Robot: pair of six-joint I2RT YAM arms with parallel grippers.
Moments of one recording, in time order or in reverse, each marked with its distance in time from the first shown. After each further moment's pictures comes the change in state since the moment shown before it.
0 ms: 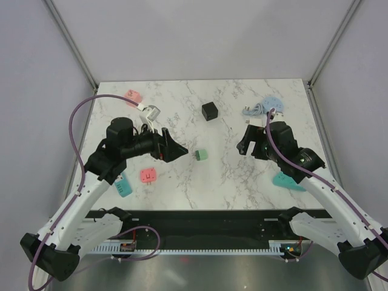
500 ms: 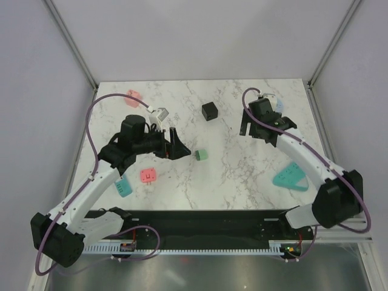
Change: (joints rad) left arm 0.000 0.124 -0.022 0.000 -0.024 0.001; right arm -0.076 0.384 0.184 0.011 0.237 -0.124
